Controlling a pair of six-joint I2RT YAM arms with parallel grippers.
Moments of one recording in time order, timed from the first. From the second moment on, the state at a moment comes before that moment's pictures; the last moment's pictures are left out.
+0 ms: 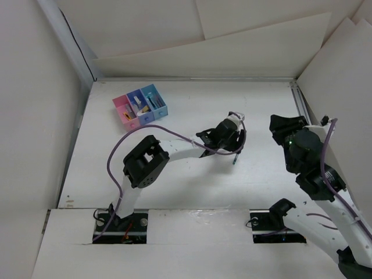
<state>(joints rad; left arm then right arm) -0.99 2.06 1.46 0.00 -0.08 -0.45 0.57 0.66 0.96 -0.47 0.73 0.98</state>
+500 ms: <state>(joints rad) -1.02 2.14 1.51 -0.02 -0.06 -0.39 0.57 0.73 0.93 -0.47 0.67 0.95</state>
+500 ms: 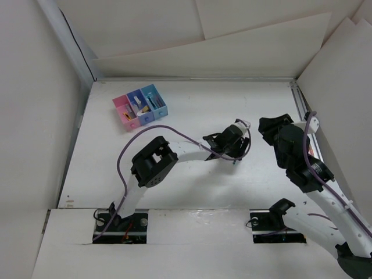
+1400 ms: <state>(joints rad) -1.07 2.23 1.59 -0.10 -0.34 -0.40 0.57 0.68 0.90 -0.39 0.62 0.90</state>
